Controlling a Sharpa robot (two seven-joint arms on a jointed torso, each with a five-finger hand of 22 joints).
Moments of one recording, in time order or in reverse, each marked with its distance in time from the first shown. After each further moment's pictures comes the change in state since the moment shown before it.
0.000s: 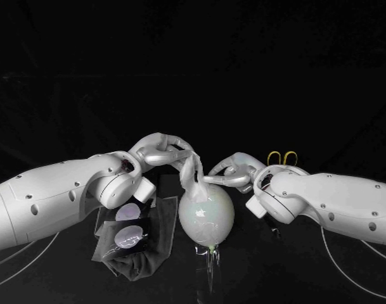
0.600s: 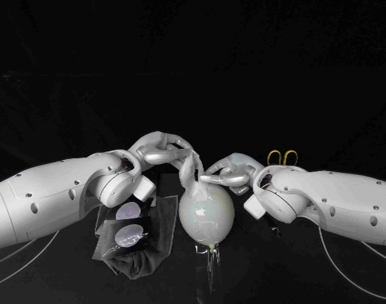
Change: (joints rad) left arm 0.000 -0.002 0.000 -0.001 -0.001 0.000 -0.001; left_hand 0.001 0.001 0.000 0.000 0.000 0.002 0.002 0.004 0.000 0.000 0.000 0.000 0.000 0.000 0.000 0.000 0.001 0.000 0.000 0.000 0.000 0.000; right arm -0.003 -0.001 0.000 0.000 0.135 0.074 0.096; right_hand 0.028 0.028 -0.025 -0.003 0.000 0.029 -0.011 0.000 0.000 0.007 -0.007 0.013 -0.002 -0.002 -0.006 0.000 0.000 0.000 -0.002 0.002 0.001 -0.001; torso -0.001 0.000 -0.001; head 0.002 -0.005
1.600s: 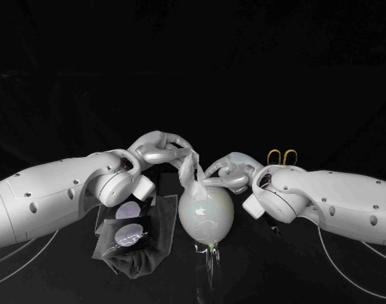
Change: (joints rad) left arm 0.000 -0.002 0.000 0.001 0.000 0.000 0.000; left_hand 0.004 0.002 0.000 0.000 -0.003 0.000 0.000 0.000 0.000 0.000 0.000 0.000 0.000 0.002 0.002 0.000 0.002 -0.007 0.000 0.000 0.000 0.000; right arm -0.001 -0.001 0.000 0.010 0.010 -0.003 0.028; right_hand 0.219 0.123 0.100 -0.108 0.000 0.145 -0.067 0.122 0.051 0.025 -0.032 0.084 0.025 0.001 -0.055 0.001 -0.001 0.000 0.002 -0.049 -0.001 0.001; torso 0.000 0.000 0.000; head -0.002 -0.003
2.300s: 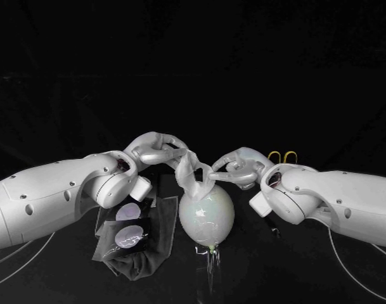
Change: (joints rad) left arm 0.000 -0.019 0.000 0.003 0.002 -0.023 0.000; left_hand -0.001 -0.001 -0.005 0.005 0.003 -0.003 0.000 0.000 0.000 -0.002 0.002 -0.001 0.001 -0.007 0.000 0.000 0.009 0.000 -0.004 0.004 -0.004 -0.002; right arm 0.019 -0.067 0.009 0.065 -0.003 -0.072 0.016; right_hand 0.001 0.001 0.033 0.000 -0.002 -0.001 -0.006 0.030 0.015 0.015 -0.006 0.031 -0.002 0.000 -0.007 0.000 0.001 0.000 0.000 -0.007 0.003 0.000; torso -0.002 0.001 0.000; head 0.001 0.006
